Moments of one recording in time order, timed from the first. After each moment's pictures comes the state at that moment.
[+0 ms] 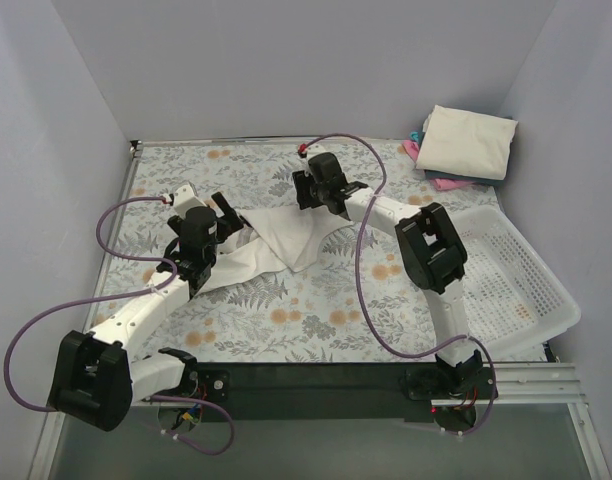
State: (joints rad) left arm -0.34 1.14 0.65 0.10 -0.45 -0.59; right arm 0.64 2.16 1.63 -0.07 0.04 0.18
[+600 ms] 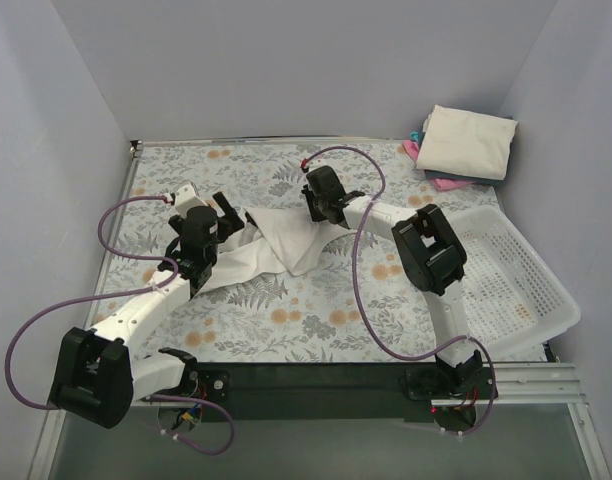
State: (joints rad) left arm -0.34 1.16 0.65 0.11 -0.45 -0.59; right arm 0.66 2.17 1.55 -0.12 0.16 0.16
